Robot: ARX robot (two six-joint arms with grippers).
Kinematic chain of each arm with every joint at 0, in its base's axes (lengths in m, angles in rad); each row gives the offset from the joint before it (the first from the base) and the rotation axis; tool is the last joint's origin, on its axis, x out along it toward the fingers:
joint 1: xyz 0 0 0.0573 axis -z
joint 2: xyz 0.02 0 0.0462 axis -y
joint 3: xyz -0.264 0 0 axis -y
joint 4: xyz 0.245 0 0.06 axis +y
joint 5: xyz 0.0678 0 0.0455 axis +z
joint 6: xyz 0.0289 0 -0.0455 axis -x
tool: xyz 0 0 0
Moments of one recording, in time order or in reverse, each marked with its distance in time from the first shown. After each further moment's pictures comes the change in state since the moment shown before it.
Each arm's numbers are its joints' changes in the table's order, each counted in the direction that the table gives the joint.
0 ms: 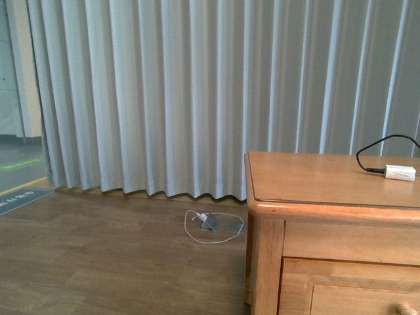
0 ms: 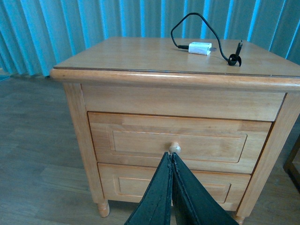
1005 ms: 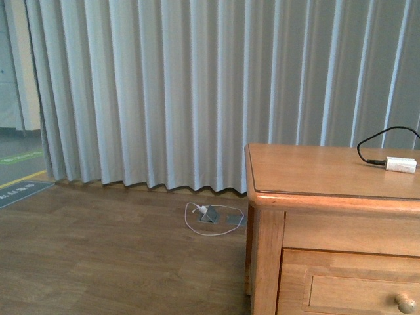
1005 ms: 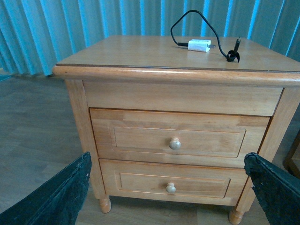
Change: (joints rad) left arm 0.000 0.000 0.000 0.000 0.000 0.000; right arm 0.000 0.169 0.001 0.176 0.000 0.000
